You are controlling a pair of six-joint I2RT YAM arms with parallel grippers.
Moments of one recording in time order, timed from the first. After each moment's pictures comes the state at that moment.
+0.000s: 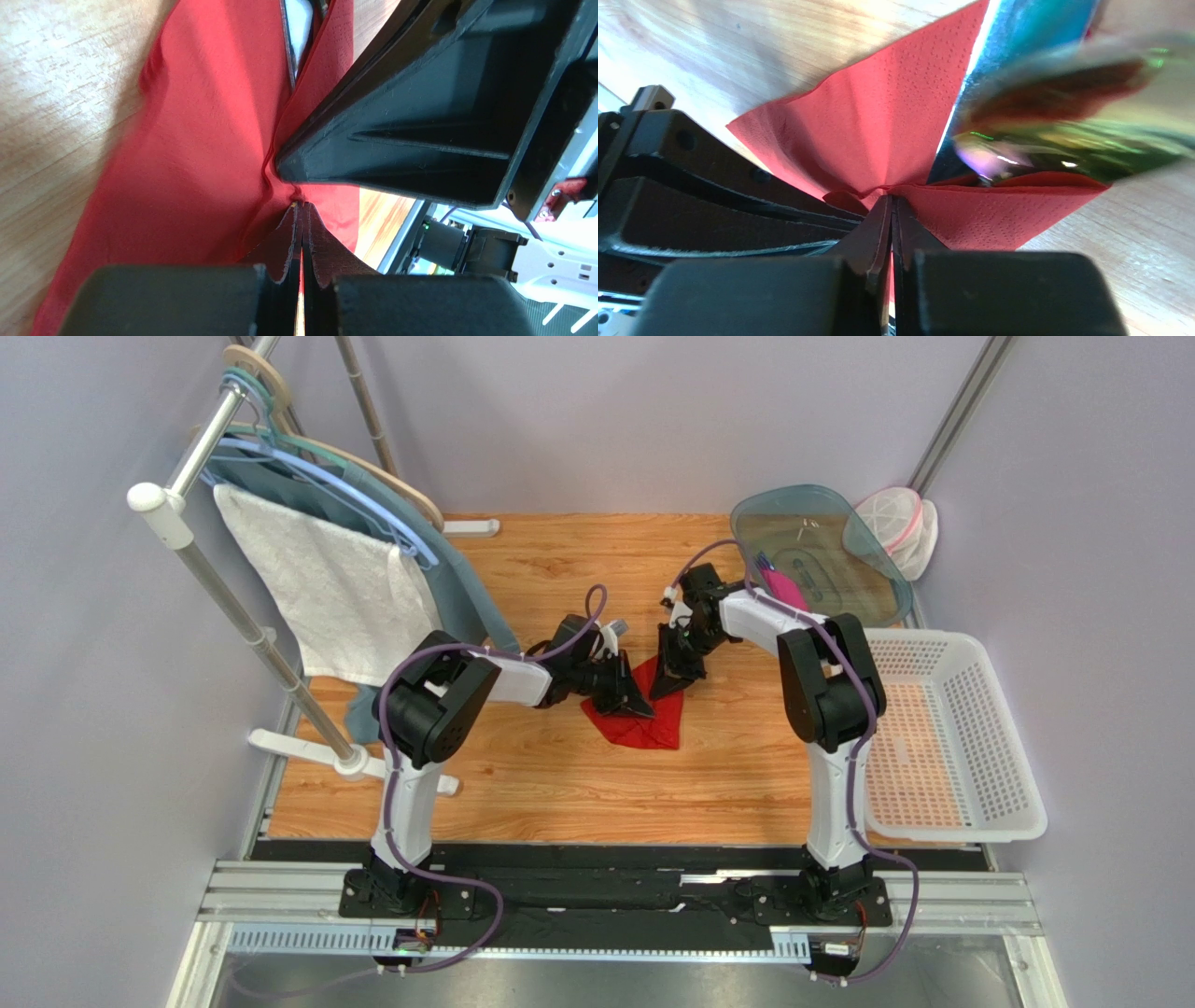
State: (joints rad) left arm -0.62 2.09 1.11 0.26 0.63 -0.82; right arm 0.36 2.13 1.51 -0.72 -0.52 0.36
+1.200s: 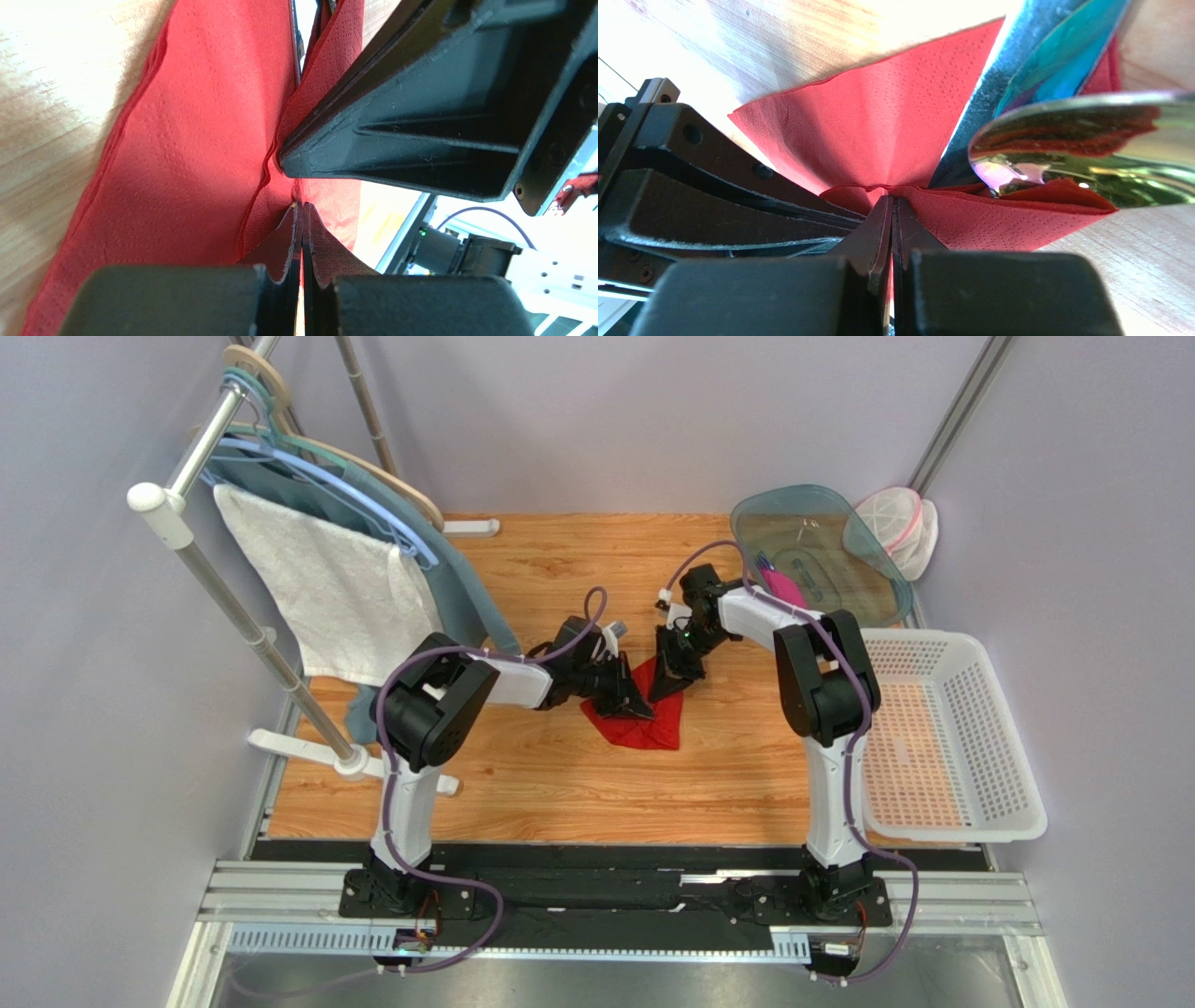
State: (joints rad) left arm -0.63 2.08 1.10 0.23 0.59 -0.85; right arm 0.34 2.17 1.55 -0.77 -0.58 0.27
